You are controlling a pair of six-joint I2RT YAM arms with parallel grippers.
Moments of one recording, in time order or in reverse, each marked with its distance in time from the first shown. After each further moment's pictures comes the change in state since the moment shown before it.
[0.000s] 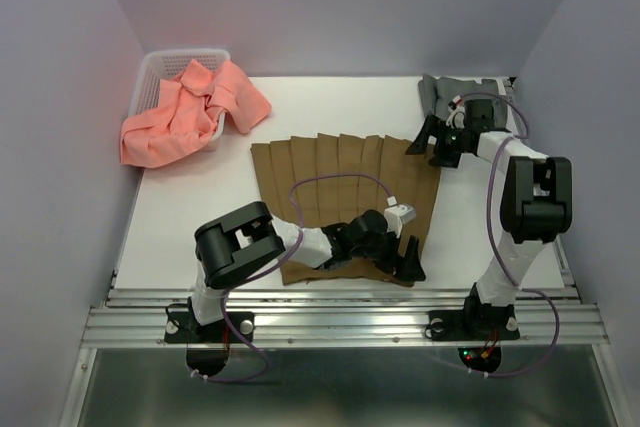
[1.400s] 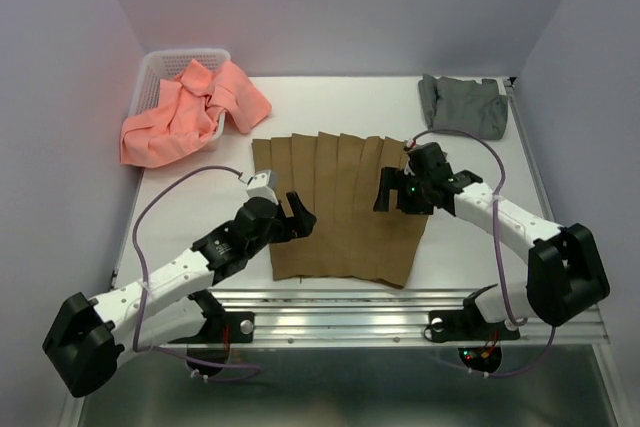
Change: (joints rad) left arm 0.360 -1.028 -0.432 -0.647 -0.555 -0.088; right arm 0.502 -0.489 -0.388 -0.137 0.413 0.183
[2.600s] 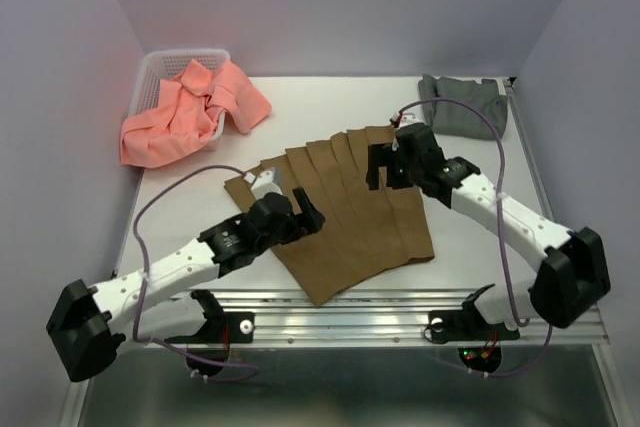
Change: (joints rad) left arm -0.097 0.111 0.118 -0.153 -0.037 -0.220; right arm 0.082 0.052 0.192 0.000 0.216 -0.132
